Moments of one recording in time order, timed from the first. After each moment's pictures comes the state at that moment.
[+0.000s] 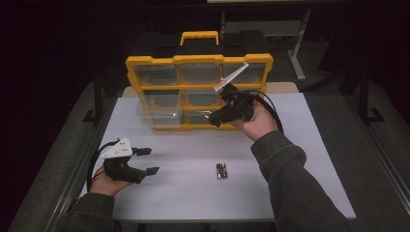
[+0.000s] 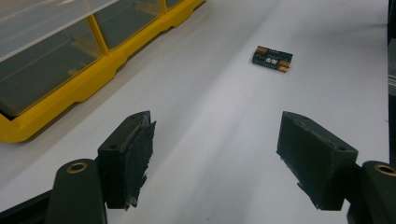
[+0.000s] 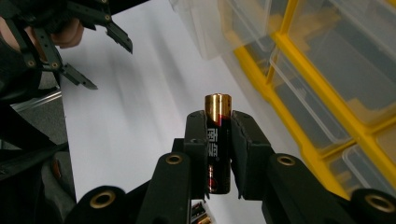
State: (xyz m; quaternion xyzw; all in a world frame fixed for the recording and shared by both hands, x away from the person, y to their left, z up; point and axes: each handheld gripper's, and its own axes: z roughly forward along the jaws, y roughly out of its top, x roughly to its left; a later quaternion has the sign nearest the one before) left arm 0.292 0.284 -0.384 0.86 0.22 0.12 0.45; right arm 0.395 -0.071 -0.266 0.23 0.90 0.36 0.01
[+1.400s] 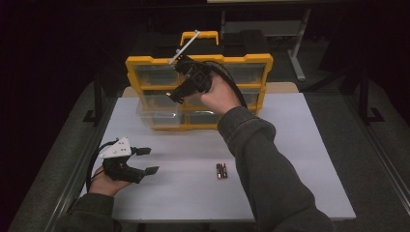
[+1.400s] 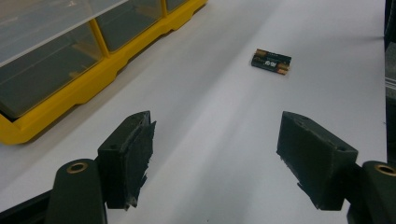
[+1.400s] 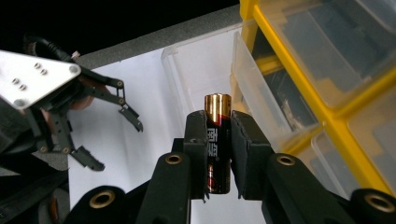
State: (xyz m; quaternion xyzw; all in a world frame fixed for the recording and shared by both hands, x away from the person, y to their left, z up) left arm 0.292 0.286 -0.383 0.86 0.22 0.12 0.46; right arm 0.434 0.028 -0.211 0.18 0.91 0.37 0.02
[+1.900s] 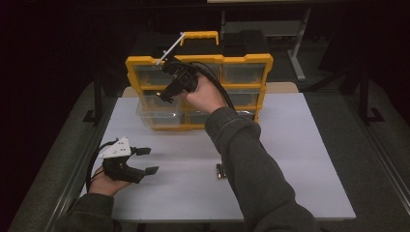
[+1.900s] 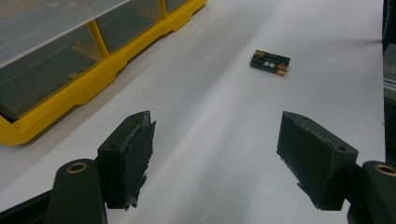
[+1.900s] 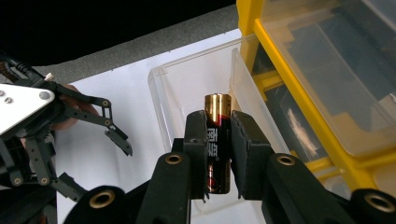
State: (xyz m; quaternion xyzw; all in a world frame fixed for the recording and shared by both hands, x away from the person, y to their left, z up) left arm 0.292 0.285 -0.384 0.85 0.22 0.12 0.46; right arm 0.449 0.059 -0.224 0.18 0.91 0.36 0.02
